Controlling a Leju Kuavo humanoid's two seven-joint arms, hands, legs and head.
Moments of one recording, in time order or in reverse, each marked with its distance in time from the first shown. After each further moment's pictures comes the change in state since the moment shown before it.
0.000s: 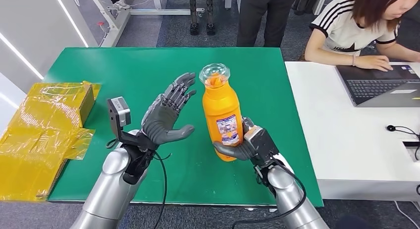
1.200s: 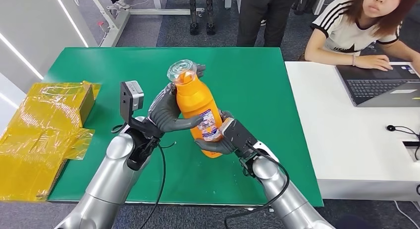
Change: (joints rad) left arm -0.121 -0.007 -0.033 0.097 -0.006 -0.016 0.053; right arm -0.111 0.034 0.120 0.087 0.047 0.006 0.084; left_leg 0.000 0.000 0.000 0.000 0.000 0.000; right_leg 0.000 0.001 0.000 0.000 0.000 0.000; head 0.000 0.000
